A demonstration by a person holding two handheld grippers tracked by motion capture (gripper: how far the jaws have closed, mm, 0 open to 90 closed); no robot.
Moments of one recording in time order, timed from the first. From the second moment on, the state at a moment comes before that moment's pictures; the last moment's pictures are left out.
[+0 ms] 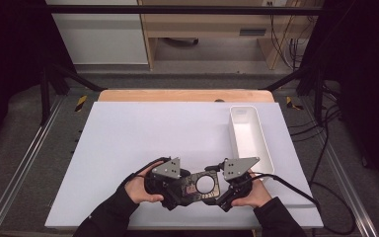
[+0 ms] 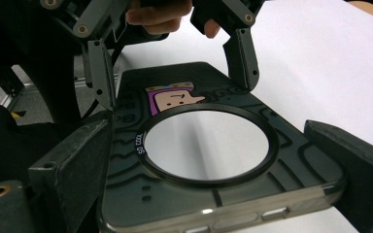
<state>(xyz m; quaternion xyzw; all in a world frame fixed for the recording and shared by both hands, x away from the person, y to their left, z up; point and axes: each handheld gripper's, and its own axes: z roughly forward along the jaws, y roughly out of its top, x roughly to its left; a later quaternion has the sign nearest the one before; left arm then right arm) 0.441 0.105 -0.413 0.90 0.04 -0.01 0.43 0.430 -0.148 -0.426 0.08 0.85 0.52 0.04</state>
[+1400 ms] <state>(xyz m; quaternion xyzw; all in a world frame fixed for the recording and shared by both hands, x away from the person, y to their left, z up) 0.443 0.110 -0.413 0.89 0.05 0.02 0.45 0.427 -0.150 -0.417 0.09 0.86 0.51 0.03</state>
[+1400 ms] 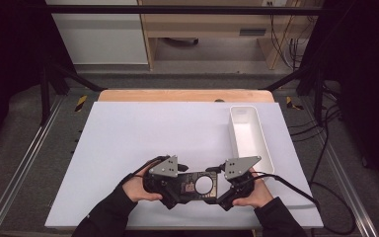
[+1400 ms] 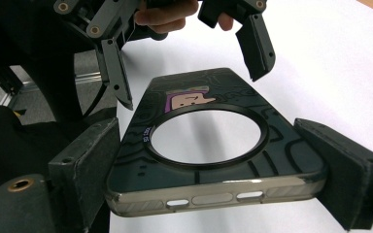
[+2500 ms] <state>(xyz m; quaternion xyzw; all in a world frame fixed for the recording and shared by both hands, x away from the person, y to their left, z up) 0.443 0.128 -0.405 0.90 0.06 0.04 0.43 0.440 -0.145 -0.371 0.09 0.90 0.42 0.03</state>
